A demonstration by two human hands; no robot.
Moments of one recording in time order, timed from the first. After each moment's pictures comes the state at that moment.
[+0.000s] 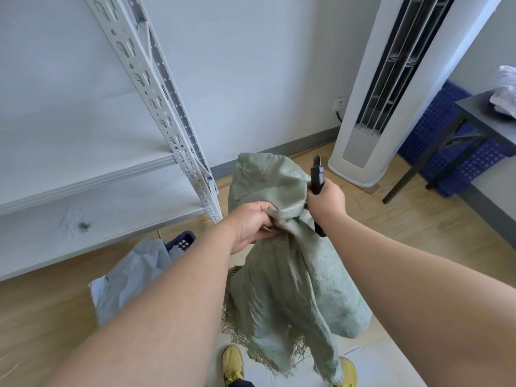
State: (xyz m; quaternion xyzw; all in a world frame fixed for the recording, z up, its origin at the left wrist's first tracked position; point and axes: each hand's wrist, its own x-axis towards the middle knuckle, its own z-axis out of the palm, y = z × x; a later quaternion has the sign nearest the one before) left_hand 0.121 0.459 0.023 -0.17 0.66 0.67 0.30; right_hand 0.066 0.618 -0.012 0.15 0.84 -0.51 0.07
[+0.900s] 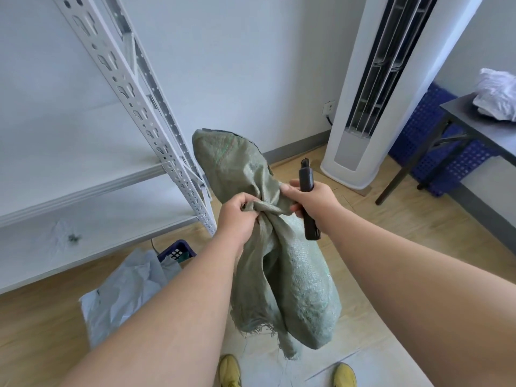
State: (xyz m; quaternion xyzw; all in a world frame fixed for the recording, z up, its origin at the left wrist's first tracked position) left_hand 0.101 0.468 0.002 -0.22 0.78 0.58 0.04; right_hand 0.054 0.630 0.009 0.16 0.71 -0.66 0.20
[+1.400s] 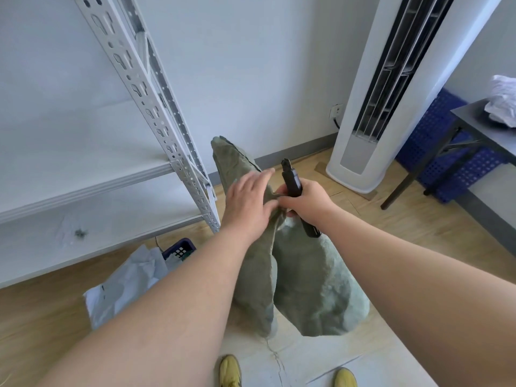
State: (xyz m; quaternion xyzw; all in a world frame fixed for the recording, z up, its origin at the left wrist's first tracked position) left_hand 0.086 0.459 0.007 0.05 0.98 0.20 -0.07; right_hand 0.057 0.607 0.021 0.03 0.82 -0.55 0.17
